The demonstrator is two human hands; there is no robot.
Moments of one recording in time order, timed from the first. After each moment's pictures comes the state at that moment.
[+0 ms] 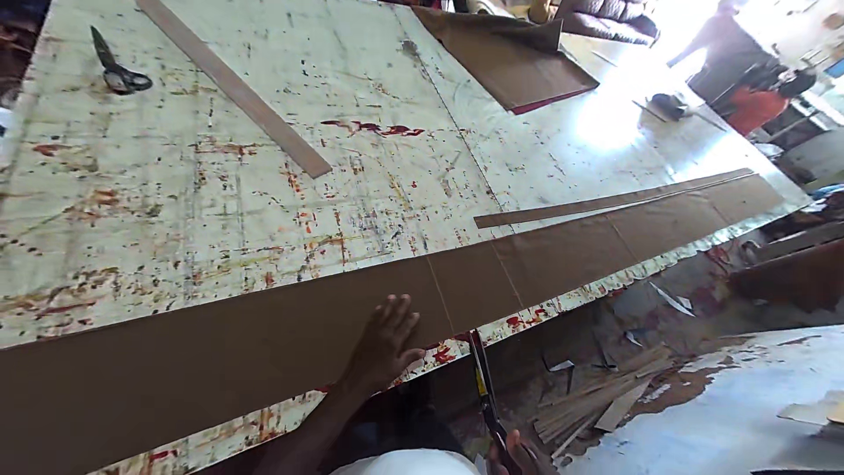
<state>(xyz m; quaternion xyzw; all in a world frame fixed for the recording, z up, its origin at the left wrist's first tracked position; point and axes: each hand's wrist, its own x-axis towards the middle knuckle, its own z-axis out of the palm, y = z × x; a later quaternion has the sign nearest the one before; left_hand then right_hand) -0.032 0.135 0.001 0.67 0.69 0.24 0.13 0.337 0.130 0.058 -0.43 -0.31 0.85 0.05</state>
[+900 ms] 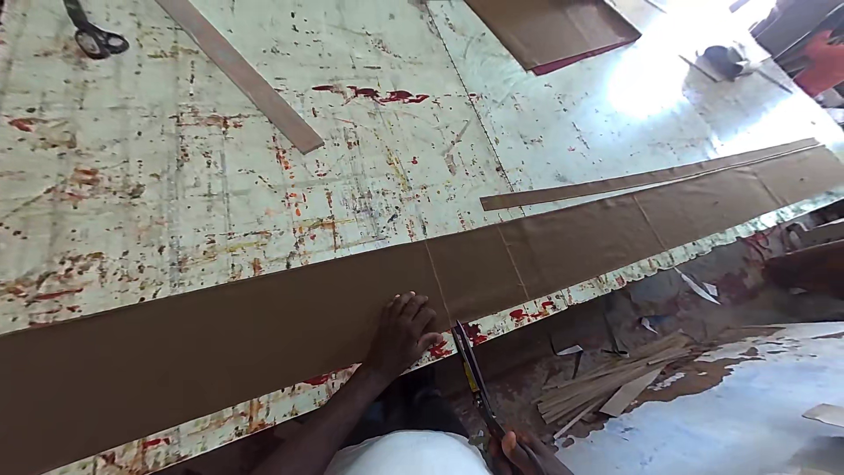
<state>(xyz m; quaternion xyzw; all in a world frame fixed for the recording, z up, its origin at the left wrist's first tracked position) 0.007 0.172 -0.013 0.67 0.70 0.23 0.09 0.346 0.163 0.058 -0.38 -0.37 0.84 -0.01</state>
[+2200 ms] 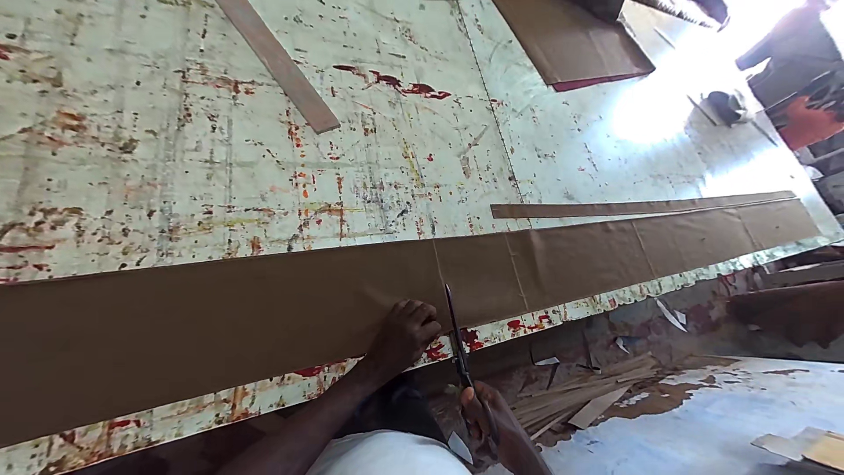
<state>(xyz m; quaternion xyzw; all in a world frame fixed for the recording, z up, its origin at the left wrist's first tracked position) 0.008 0.174 -0.021 0.71 0.63 0.30 0.07 0.267 0.197 0.049 -0.49 -0.45 0.74 0.01</state>
